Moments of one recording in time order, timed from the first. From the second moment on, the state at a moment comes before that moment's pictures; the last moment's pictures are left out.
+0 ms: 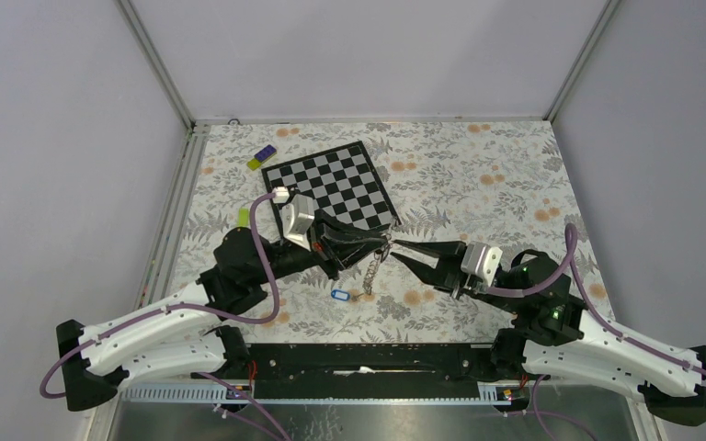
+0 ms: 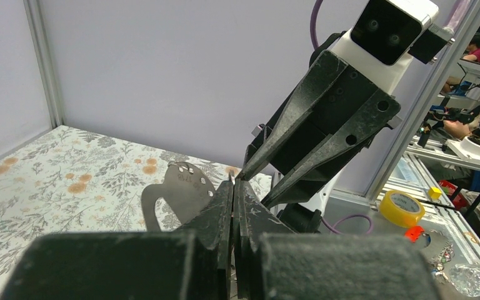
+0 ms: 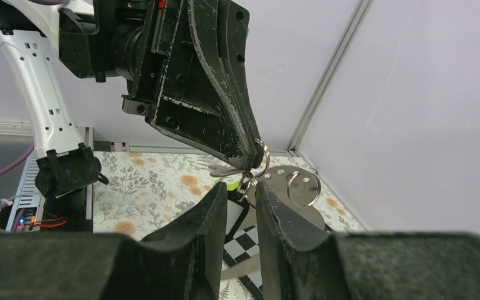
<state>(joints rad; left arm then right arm) -1.07 0.86 0.81 0.39 0.28 -0.28 1.15 0.59 0.70 0.17 -0.10 -0.31</state>
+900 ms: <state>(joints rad) -1.07 0.87 0.81 0.39 0.29 -0.28 1.15 0.55 0.70 0.19 -0.09 -0.31</state>
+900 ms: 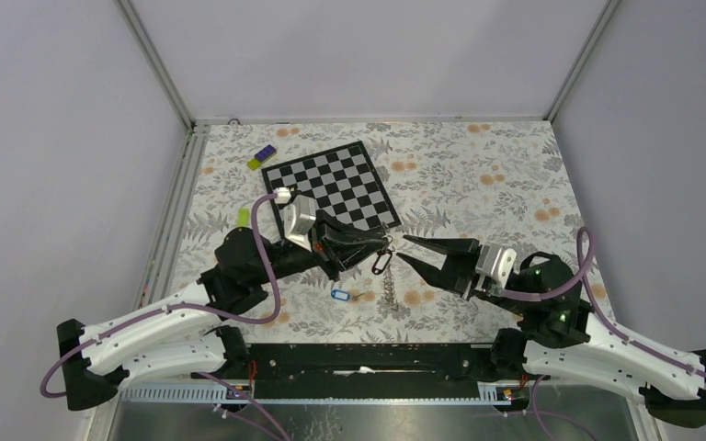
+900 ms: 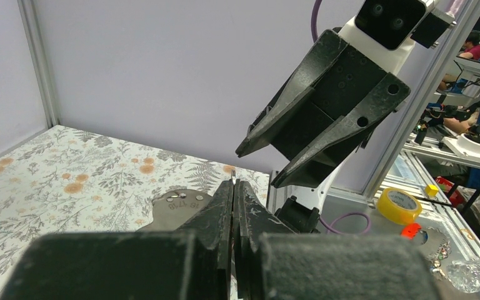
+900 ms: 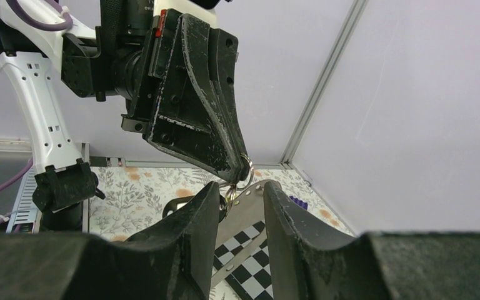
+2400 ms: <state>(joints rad) -1.07 0.88 0.81 0.40 0.29 -0.28 1.15 0.62 0.70 0.17 -0.06 -0.27</state>
